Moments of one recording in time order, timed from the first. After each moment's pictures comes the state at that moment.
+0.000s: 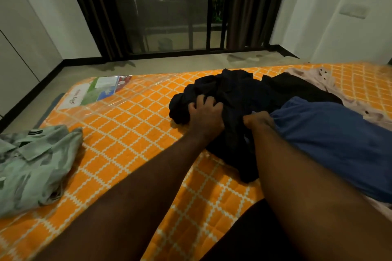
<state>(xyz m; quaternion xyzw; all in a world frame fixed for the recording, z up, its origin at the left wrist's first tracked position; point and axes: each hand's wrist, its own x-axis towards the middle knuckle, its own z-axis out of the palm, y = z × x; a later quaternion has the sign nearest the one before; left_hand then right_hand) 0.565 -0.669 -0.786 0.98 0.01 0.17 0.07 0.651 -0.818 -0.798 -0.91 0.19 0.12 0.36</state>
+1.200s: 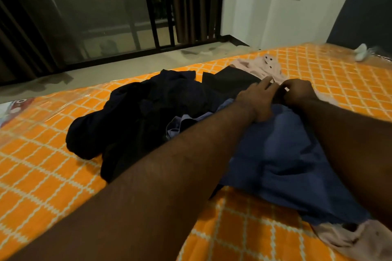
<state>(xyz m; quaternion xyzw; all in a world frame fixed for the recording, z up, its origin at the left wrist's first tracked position) 0.792 -0.938 -0.789 0.96 -0.25 -0.01 0.12 0.852 -1.118 -0.811 -0.98 0.05 -0.07 0.18</state>
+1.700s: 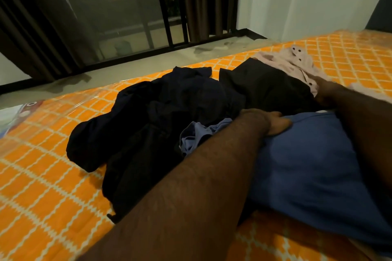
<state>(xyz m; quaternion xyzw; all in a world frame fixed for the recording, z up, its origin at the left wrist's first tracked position) 0.816 -0.910 -0.839 0.95 -0.15 -0.26 0.09 0.941 -1.136 -0.867 -0.97 0.15 0.08 0.17</state>
